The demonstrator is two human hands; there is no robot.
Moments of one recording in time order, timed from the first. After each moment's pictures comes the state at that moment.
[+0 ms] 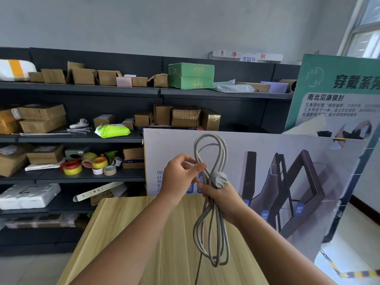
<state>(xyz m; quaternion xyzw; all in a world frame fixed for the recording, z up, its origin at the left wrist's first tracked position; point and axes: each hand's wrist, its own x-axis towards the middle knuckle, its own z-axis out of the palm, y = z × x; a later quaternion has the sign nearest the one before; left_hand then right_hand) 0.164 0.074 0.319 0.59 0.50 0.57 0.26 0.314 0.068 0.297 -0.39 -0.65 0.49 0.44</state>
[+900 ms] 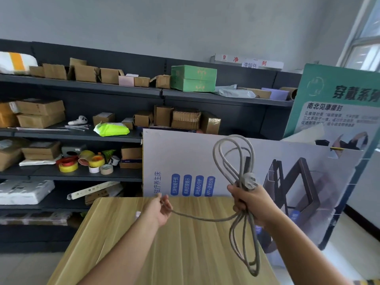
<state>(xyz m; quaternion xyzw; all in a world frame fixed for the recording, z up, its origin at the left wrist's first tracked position) 0.109 0.123 0.192 -0.03 0.42 0.63 0.65 0.381 0.074 0.303 -0.42 -0.58 0.53 0.45</state>
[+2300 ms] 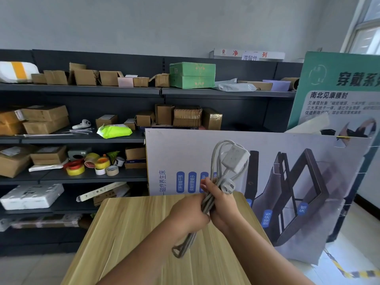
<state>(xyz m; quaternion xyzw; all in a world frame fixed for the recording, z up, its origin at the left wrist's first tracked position) 0.182 0.044 0.274 0.74 0.61 0.19 0.20 0.285 0.066 0.273 -0.31 -0.33 0.66 0.60</state>
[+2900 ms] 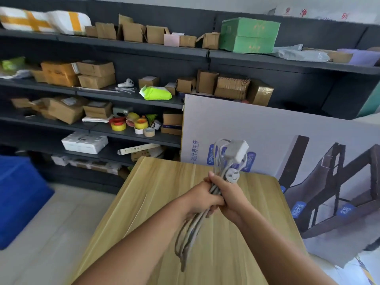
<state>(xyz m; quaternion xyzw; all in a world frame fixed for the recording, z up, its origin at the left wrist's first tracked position) 0.130 0.025 0.223 0.57 0.55 0.36 0.49 0.235 0.067 0.220 -0.41 -0.44 0.70 0.38</state>
